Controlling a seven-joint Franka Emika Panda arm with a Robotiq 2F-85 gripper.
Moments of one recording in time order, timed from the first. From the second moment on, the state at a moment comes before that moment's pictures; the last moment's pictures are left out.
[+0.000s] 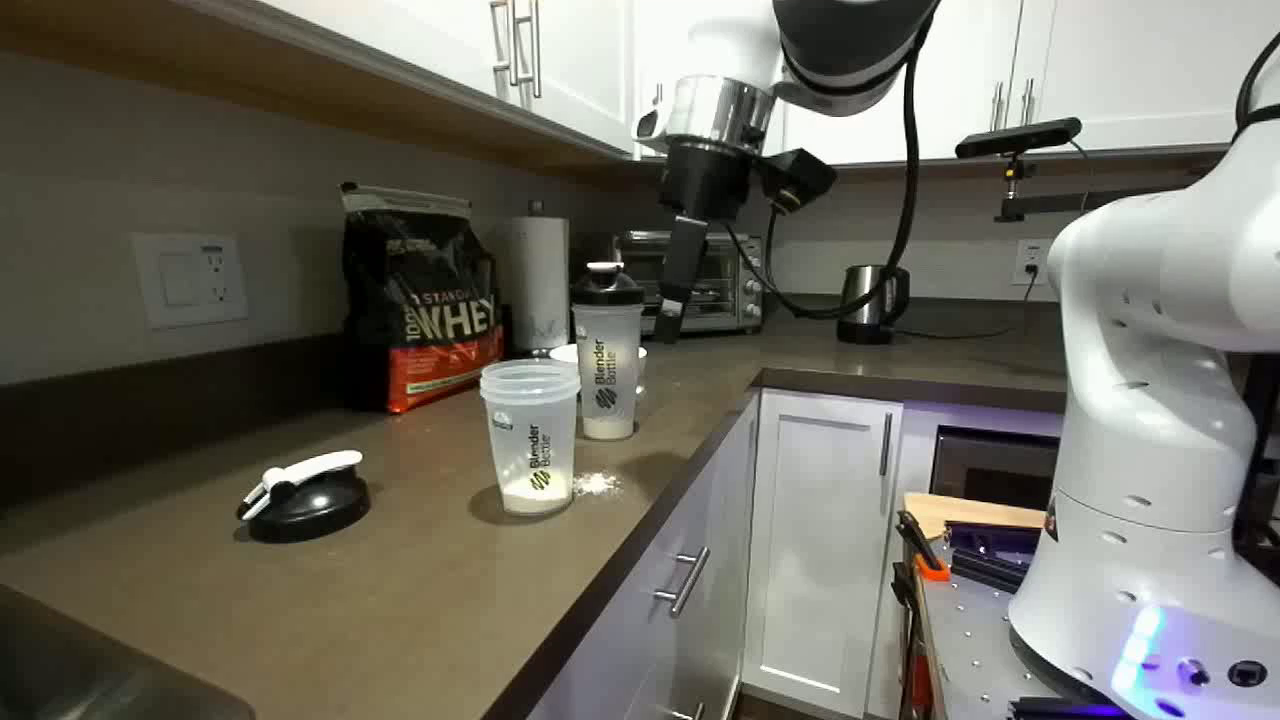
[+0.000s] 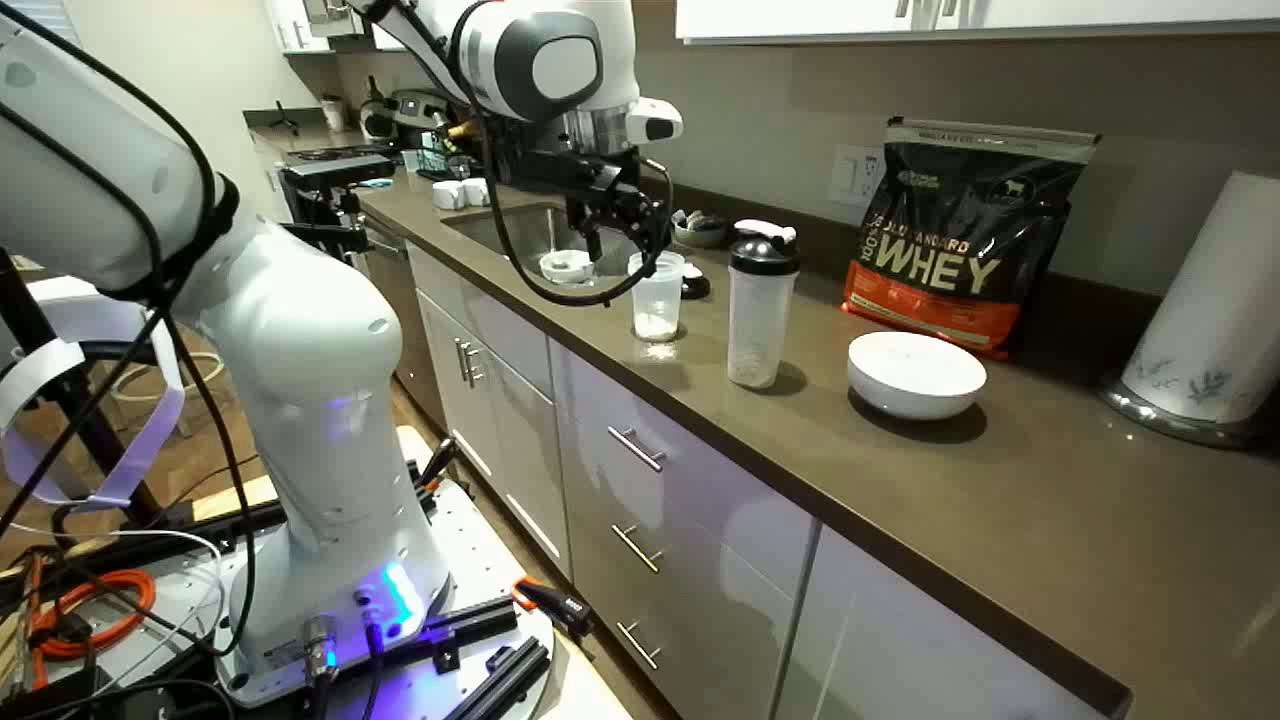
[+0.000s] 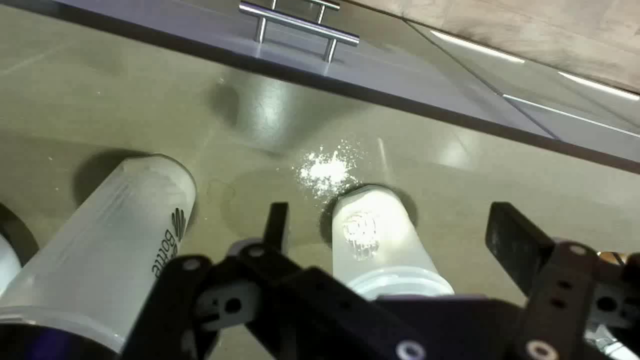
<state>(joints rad) 0.15 -0.61 -0.03 -2.74 0.07 2.35 -0.19</state>
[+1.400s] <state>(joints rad) 0.15 -0.61 -0.03 -2.73 0.06 2.35 -0.19</state>
